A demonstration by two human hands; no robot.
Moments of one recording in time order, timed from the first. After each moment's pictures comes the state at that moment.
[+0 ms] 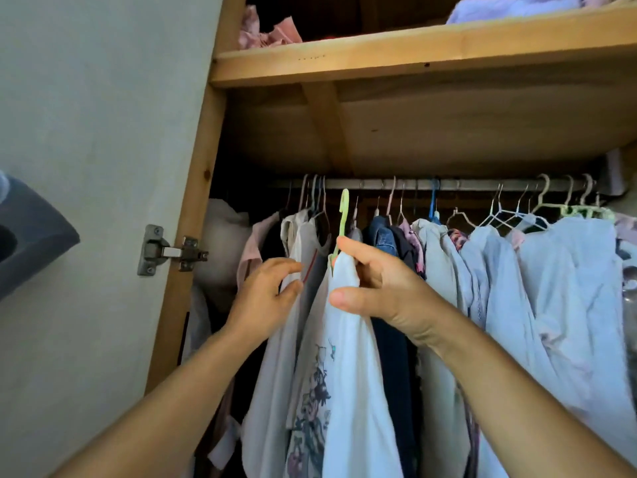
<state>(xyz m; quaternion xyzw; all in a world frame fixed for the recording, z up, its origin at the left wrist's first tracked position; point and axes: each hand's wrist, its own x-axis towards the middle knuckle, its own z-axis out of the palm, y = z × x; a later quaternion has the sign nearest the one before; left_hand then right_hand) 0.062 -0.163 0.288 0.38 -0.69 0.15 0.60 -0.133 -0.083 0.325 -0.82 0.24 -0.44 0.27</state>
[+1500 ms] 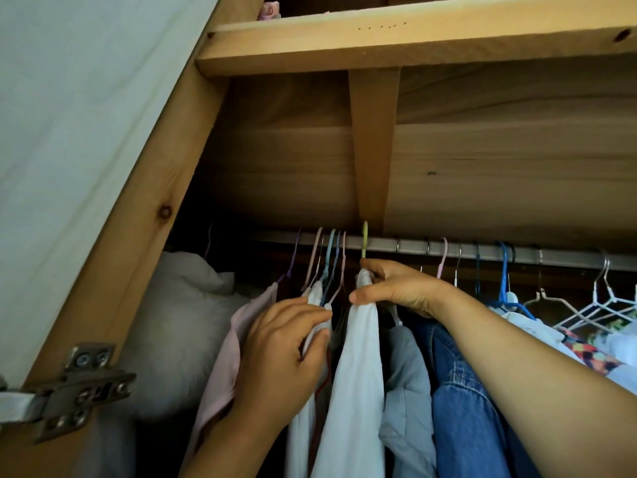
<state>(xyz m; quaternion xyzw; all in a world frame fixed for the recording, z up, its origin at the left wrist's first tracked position) 0.077 -0.320 0.360 0.21 -0.63 0.29 0.69 -0.102 -0.342 0.494 -0.83 0.42 -0.35 0.10</state>
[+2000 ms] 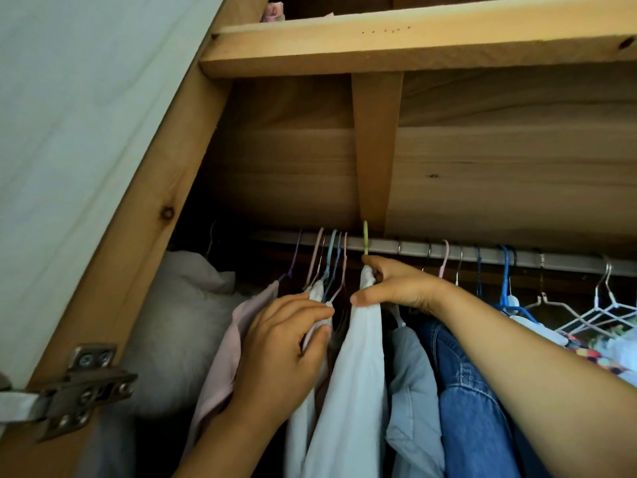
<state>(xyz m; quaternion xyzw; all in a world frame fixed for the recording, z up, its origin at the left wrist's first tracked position) 0.078 -0.312 0.364 0.20 -0.63 0.28 0.69 -0.104 -0.344 0.501 -0.84 0.44 -0.32 0.04</state>
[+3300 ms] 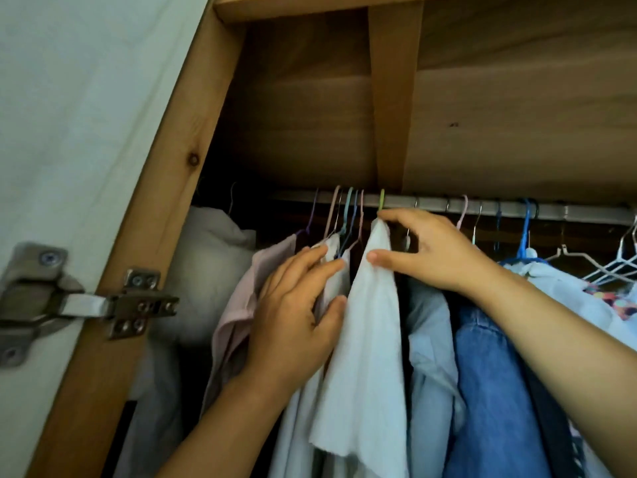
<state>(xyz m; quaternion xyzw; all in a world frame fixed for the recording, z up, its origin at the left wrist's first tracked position) 0.078 -0.284 0.337 0.28 -0.63 0.26 0.67 -0.104 -0.283 0.459 -0.81 0.32 -0.39 -0.30</state>
